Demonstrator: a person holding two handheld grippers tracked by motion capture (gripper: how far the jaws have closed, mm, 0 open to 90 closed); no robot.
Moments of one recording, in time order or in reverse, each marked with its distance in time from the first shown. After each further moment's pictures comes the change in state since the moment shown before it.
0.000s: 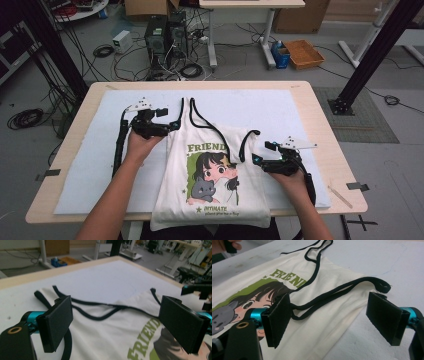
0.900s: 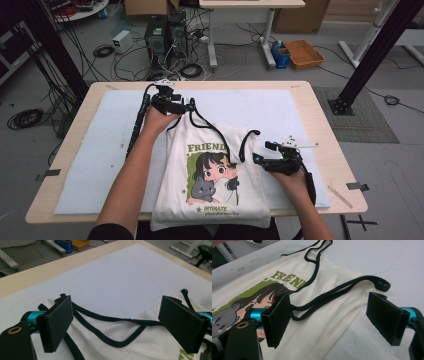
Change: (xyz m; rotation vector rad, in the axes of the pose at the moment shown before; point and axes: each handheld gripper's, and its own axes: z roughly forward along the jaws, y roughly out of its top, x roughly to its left) left arm 0.041 0.038 0.077 0.216 0.062 -0.024; right arm -0.004 0.000 0.000 -0.003 0.015 0.044
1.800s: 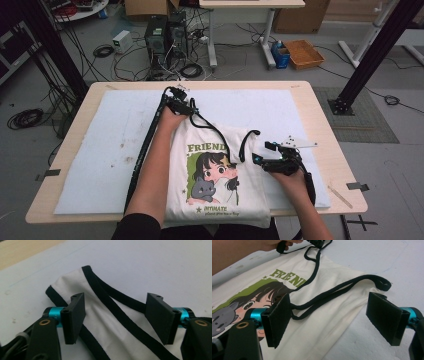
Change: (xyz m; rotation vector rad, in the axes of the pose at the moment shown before) left arm 0.023 -0.015 0.074 0.226 0.213 0.069; right arm 0.001 0.000 0.001 0.008 -0.005 -0.010
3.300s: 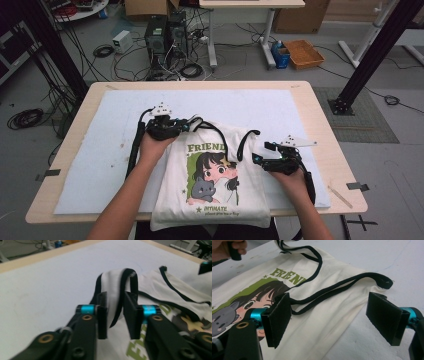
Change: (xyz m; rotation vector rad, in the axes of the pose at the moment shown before) left arm -0.068 -0.077 -0.120 -0.276 -0.179 0.020; right arm -0.002 0.001 0.001 0.018 0.009 0.024
